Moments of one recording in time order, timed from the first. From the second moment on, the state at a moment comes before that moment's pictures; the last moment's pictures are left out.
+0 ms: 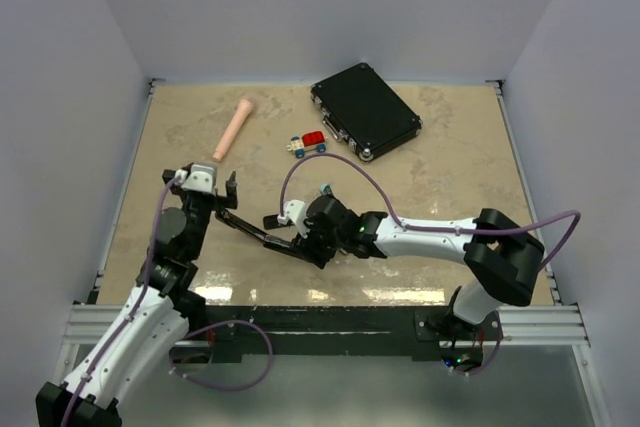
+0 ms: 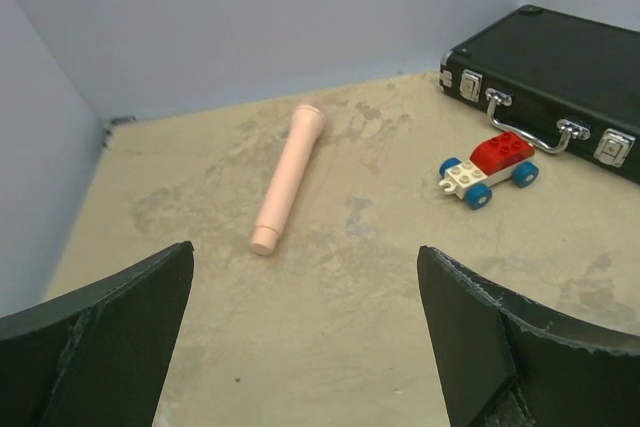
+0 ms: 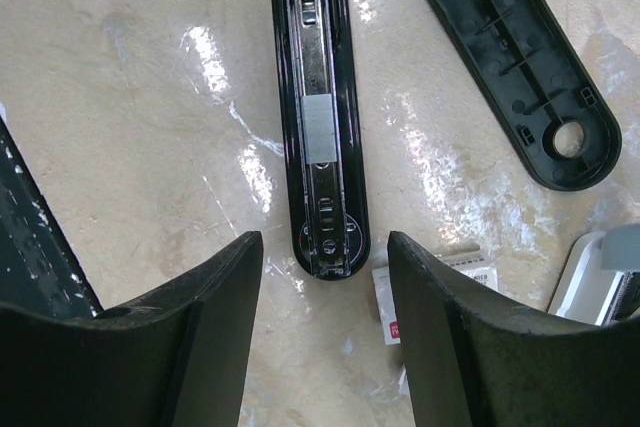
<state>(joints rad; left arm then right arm) -0.36 0.49 0.32 0.25 -0.25 0.19 1.07 1.59 0.90 -0.16 -0.07 -0.06</state>
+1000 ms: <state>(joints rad) -0.25 0.79 0.50 -0.23 -0.32 -0.48 1.07 1.65 0.93 -0.17 -0.03 -0.05</state>
